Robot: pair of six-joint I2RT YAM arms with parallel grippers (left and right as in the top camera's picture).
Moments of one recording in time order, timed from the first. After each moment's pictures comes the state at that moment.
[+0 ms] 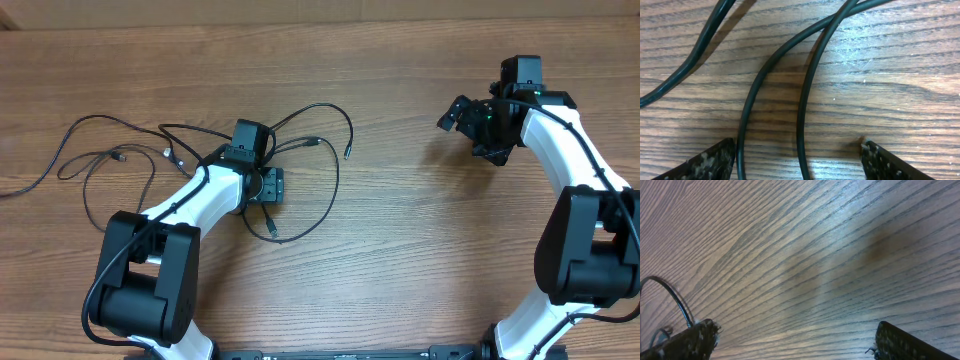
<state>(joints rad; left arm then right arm) -0.26 1.81 0.98 -0.45 -0.08 -0.25 -0.07 1.91 1.40 -0.76 -0.25 0.49</state>
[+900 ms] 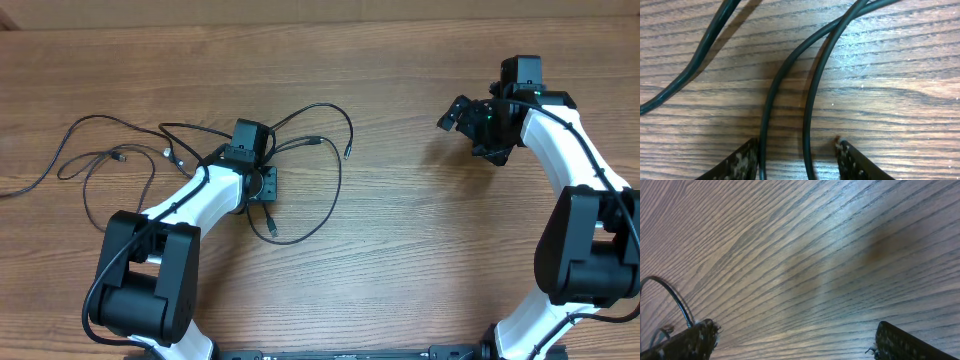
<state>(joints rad) -0.26 1.81 0.98 -0.44 -0.08 -0.24 -0.07 1.91 1.40 -0.76 -0.25 0.49</state>
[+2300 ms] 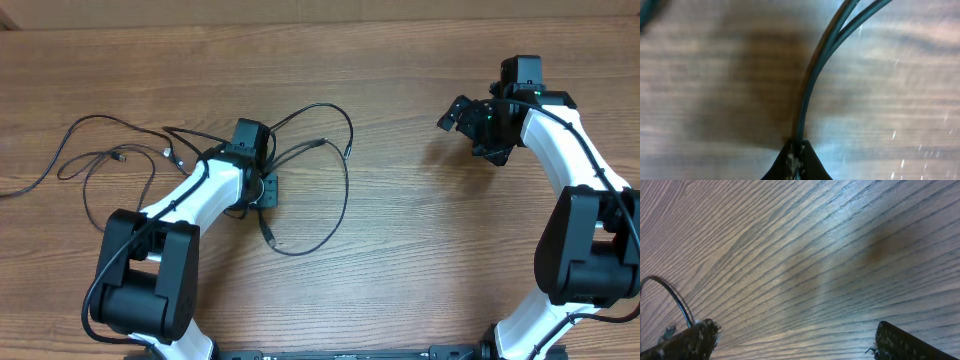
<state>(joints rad) -0.26 1.81 1.04 -0.63 -0.01 -0.26 -0.07 1.91 1.40 -0.76 -0.25 0.49</state>
